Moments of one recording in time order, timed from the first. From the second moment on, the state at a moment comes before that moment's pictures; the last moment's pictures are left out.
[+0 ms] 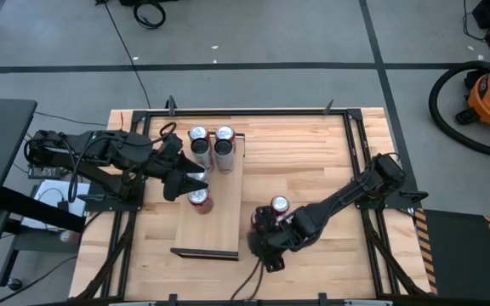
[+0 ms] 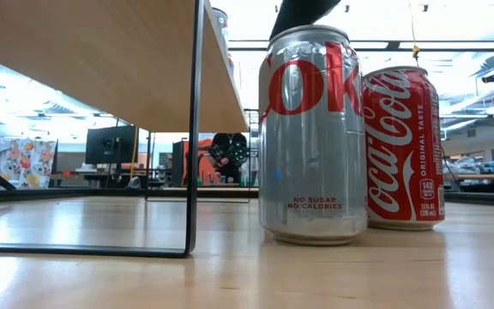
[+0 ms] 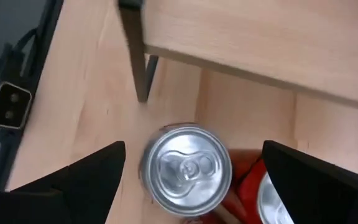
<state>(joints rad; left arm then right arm) -0.23 1.07 1.36 -0.67 -0.14 -0.81 0.51 1.93 1.66 -0.81 0.28 0.26</state>
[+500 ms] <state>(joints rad) -0.23 1.07 1.36 -0.67 -0.13 -0.80 0.52 1.93 1.61 -1.03 0.47 0.08</state>
